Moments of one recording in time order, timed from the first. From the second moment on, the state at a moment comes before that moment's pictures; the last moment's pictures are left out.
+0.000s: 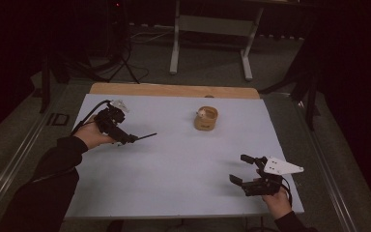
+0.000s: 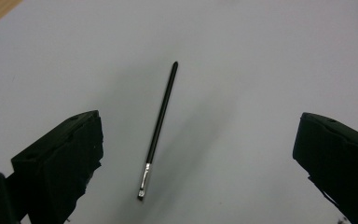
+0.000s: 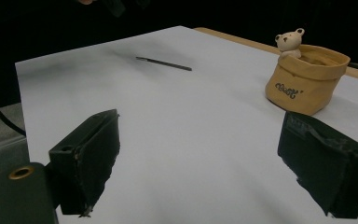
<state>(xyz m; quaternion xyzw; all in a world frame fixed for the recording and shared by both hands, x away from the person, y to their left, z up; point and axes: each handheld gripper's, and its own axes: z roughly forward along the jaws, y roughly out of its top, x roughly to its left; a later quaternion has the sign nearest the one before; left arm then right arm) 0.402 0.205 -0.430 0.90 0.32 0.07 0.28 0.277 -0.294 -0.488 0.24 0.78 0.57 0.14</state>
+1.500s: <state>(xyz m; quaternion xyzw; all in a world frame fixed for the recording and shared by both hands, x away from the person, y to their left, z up) 0.446 0.190 -0.470 0.95 0.27 0.03 0.16 0.277 -0.293 -0.489 0.24 0.78 0.57 0.13</state>
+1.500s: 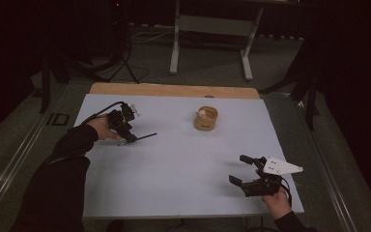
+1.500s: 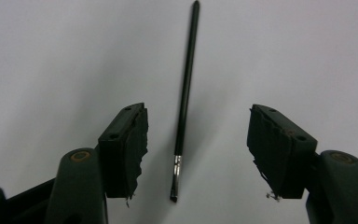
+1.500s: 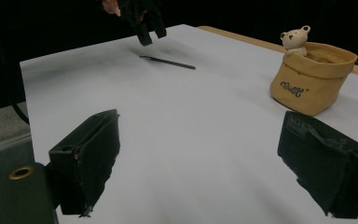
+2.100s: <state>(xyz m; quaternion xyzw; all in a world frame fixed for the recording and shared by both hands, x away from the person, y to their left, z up) 0.452 0.184 -0.493 0.96 0.25 0.04 0.13 0.277 -0.292 -0.490 0.24 0.78 0.56 0.13</state>
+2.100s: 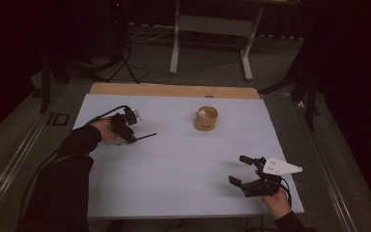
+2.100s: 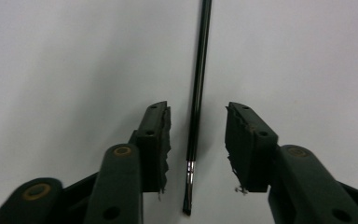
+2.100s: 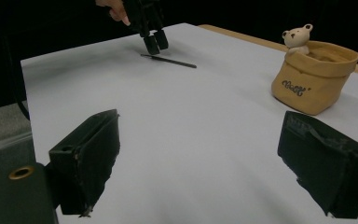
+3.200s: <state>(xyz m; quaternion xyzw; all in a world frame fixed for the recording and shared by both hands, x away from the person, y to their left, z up) 0.460 0.183 -0.507 0.96 0.25 0.02 0.12 0.277 -0.293 -0.491 0.25 0.78 0.57 0.12</state>
